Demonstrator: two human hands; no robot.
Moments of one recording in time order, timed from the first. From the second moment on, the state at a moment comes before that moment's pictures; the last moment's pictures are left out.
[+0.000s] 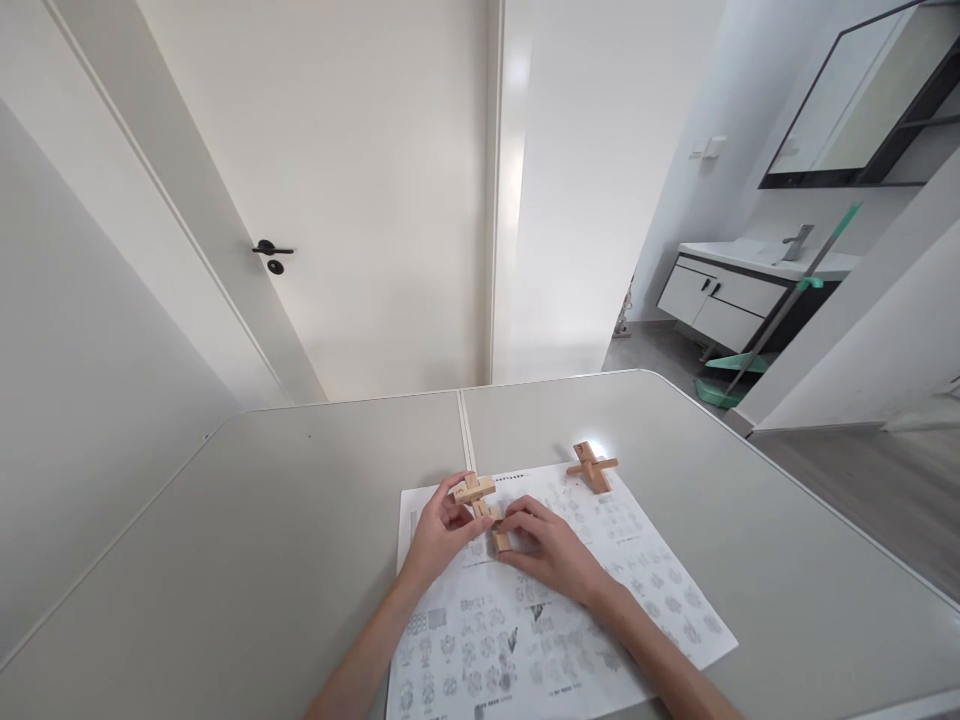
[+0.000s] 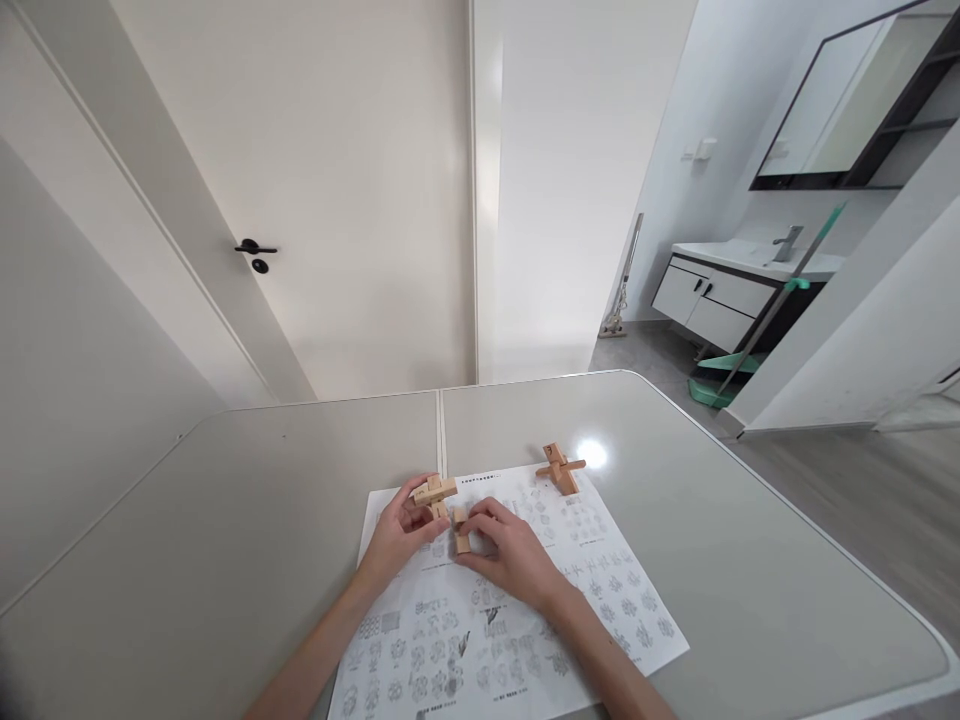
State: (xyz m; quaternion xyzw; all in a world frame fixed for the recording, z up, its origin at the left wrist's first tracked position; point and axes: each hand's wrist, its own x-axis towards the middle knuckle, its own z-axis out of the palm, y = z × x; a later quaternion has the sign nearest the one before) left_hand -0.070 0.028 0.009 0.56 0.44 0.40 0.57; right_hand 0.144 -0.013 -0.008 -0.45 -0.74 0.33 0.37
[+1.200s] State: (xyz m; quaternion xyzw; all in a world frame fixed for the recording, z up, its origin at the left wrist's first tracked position) left_hand -0.060 0.017 0.007 0.68 0.44 0.35 0.47; right_hand 0.145 -0.010 0.000 -0.44 -0.49 0.62 0.42
